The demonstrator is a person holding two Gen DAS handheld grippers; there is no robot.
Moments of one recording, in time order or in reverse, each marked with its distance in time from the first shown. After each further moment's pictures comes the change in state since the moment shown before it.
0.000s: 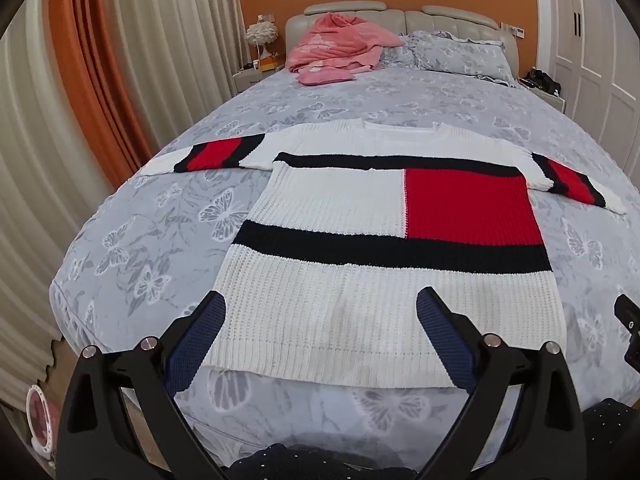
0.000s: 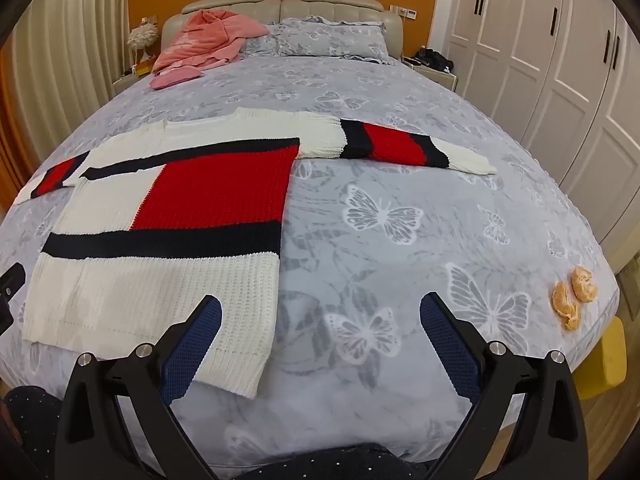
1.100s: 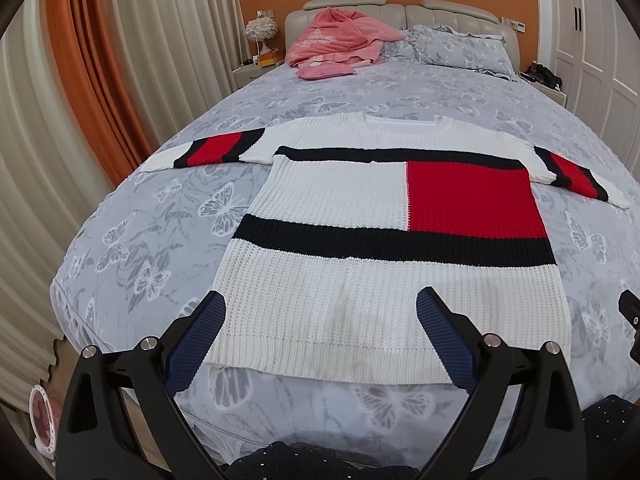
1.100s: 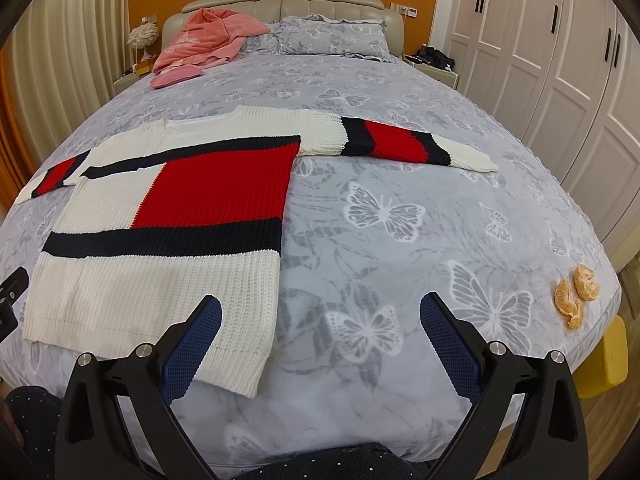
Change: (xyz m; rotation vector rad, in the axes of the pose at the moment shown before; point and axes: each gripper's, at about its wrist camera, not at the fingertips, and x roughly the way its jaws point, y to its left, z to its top) left arm 0.002 0.001 -0.005 0.011 0.010 0.002; right arm -0.002 -0.003 -0.001 0.023 -0.033 0.067
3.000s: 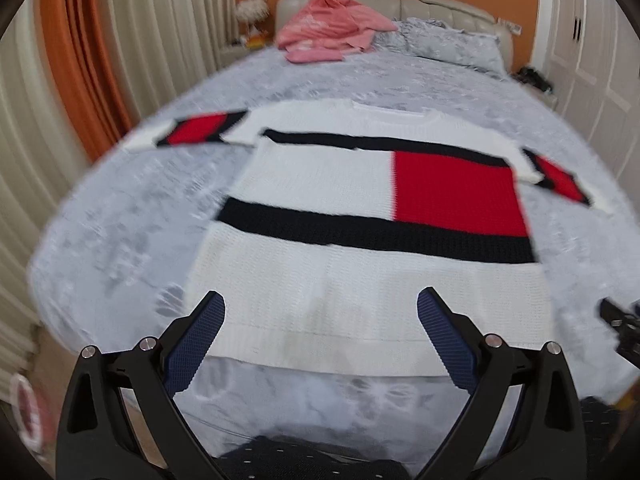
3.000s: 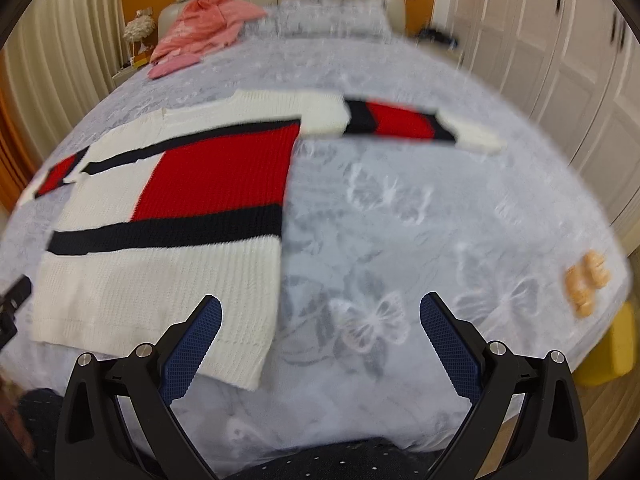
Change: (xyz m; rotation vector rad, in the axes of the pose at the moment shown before) left arm 0.010 0.013 0.001 -0.066 0.075 -0.131; right arm 0.026 -0.026 0.008 0.098 0.147 0.130
